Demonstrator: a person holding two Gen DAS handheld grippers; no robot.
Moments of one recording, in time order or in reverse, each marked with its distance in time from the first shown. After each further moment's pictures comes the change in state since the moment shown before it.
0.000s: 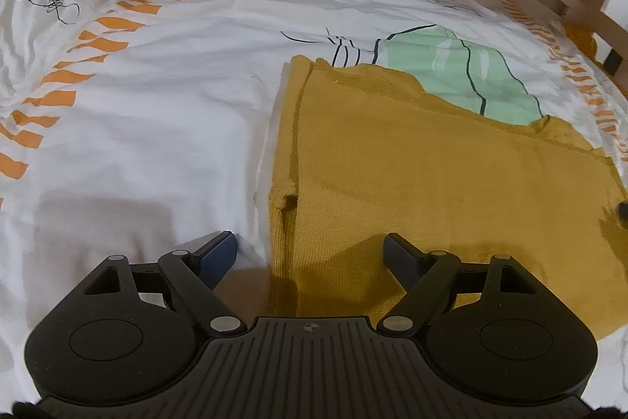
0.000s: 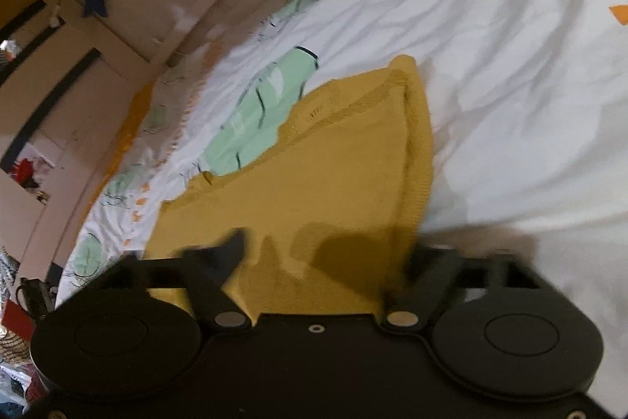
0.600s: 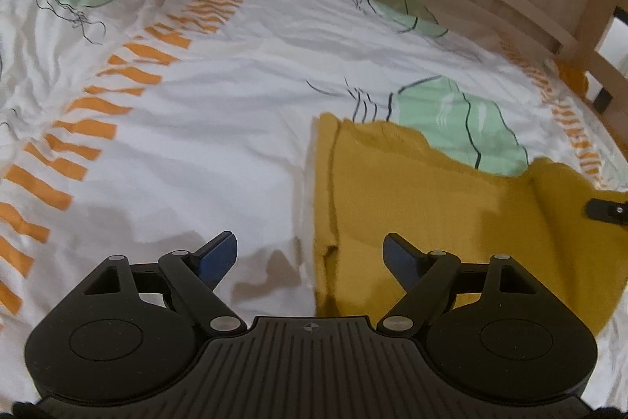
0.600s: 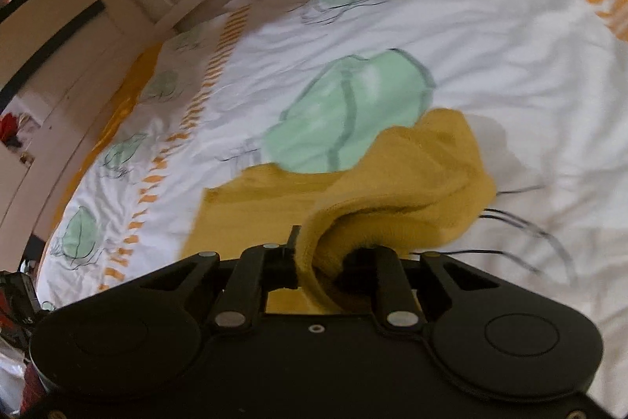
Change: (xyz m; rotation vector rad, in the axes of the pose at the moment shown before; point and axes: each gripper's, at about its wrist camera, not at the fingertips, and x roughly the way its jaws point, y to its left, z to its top) left arm -0.043 0.039 0.027 -0.059 -0.065 -0.043; right arm 0.031 0.164 0.008 -0.166 0.041 -0.083
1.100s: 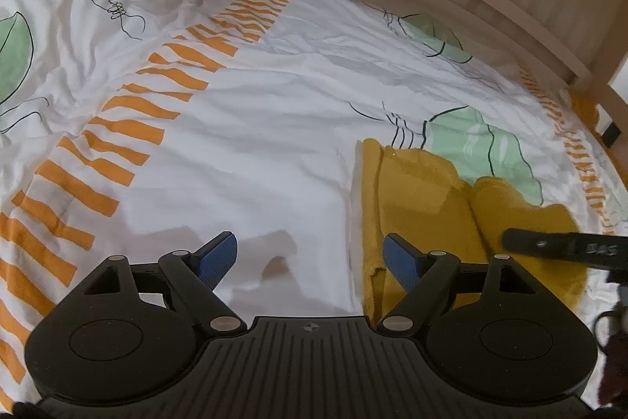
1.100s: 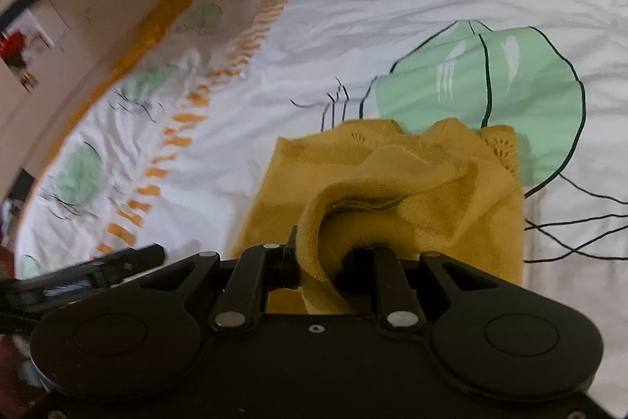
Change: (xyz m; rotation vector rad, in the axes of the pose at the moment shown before) left arm -0.010 0.041 0.012 -0.078 -0.011 0.006; right arm 0.088 0.104 -0.032 -0.158 0.085 -0.053
